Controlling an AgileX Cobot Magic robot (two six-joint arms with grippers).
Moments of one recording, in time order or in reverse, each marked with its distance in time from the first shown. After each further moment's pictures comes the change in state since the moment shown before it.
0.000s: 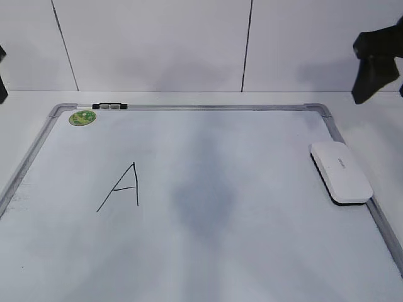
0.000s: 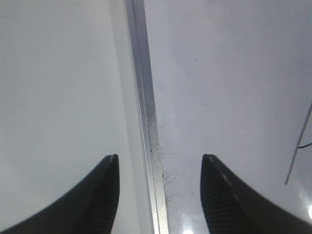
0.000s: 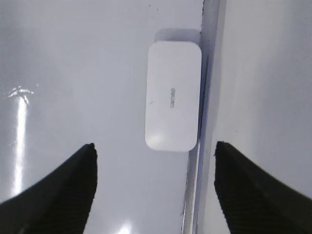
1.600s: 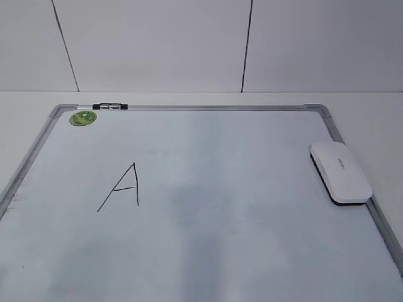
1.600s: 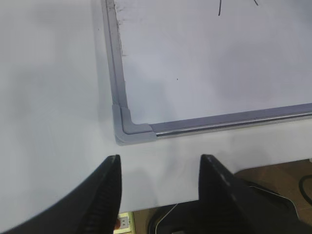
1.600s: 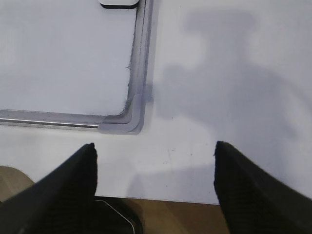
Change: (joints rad) left arm -0.070 -1.509 1.042 0.005 0.027 -0.084; right arm 0.004 -1.339 0.927 -0.125 0.038 -0.002
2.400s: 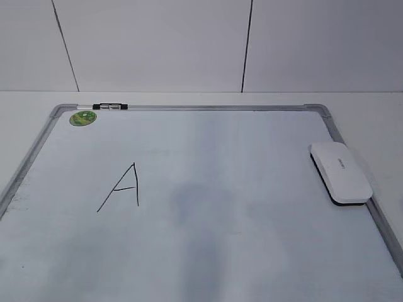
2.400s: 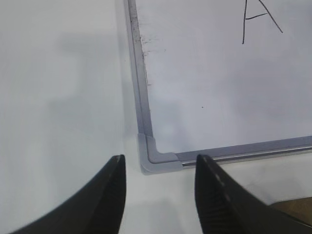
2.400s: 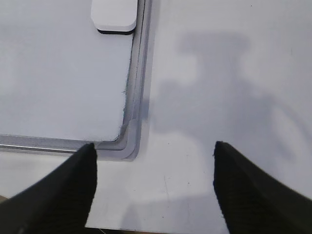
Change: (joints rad) left arm -0.007 -0.016 0.048 0.068 -0.136 0.007; right arm 0.000 -0.004 0.052 -0.026 -0.125 0.000
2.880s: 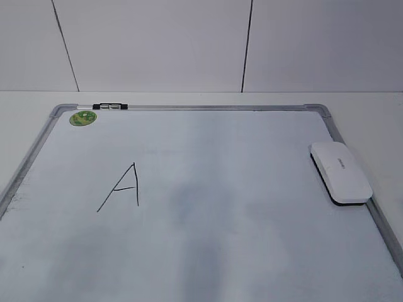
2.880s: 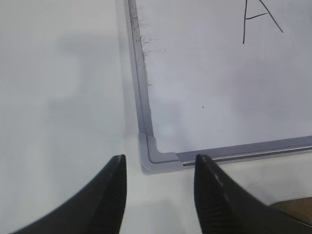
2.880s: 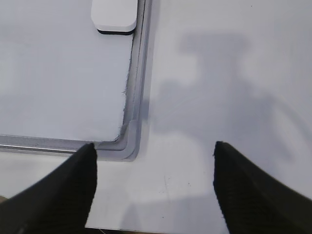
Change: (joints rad) left arm 0.000 0.000 0.000 0.002 0.000 0.001; right arm 0.000 0.000 0.001 0.000 -0.002 0.000
